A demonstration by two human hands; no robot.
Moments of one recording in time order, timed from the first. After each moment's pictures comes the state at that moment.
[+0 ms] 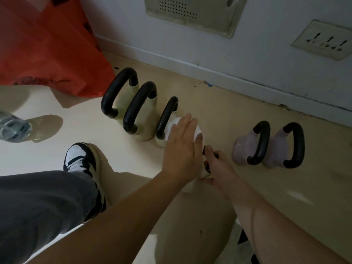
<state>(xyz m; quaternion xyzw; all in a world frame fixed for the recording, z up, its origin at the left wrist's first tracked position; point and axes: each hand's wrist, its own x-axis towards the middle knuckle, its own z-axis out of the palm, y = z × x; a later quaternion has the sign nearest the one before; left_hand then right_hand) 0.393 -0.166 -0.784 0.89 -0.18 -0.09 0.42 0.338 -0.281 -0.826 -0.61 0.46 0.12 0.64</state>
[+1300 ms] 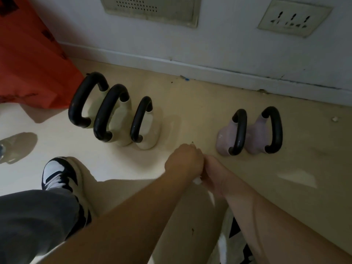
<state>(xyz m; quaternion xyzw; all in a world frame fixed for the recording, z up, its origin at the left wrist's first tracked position) 0.380 -0.239 -0.805 0.91 -0.10 -0.35 0.22 0.317 -0.316 -0.851 -0.45 0.45 0.19 0.75</state>
